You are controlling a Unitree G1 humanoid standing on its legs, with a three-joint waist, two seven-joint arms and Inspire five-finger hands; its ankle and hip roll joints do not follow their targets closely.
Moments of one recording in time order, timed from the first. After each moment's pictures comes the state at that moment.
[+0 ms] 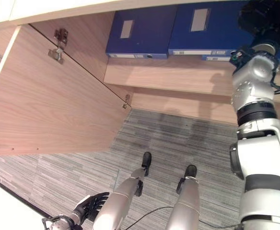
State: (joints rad) left arm 0.07 0.42 -0.53 0.75 -0.30 -0.17 -0.11; right arm -1.24 -0.74 0.29 0.98 0.92 -0.25 -0.34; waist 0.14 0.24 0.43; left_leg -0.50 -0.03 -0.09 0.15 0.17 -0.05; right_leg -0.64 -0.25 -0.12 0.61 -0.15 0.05
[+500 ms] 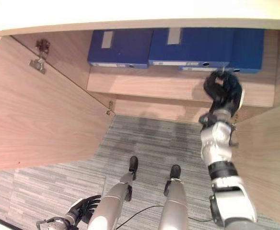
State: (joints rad) left arm 0.07 0.41 -0.48 0.86 -0.30 -0.15 -0.09; right arm -0.56 -0.51 0.04 0.59 0.87 -0.34 -0.35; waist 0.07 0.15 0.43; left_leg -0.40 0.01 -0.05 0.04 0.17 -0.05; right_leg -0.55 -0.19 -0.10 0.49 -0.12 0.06
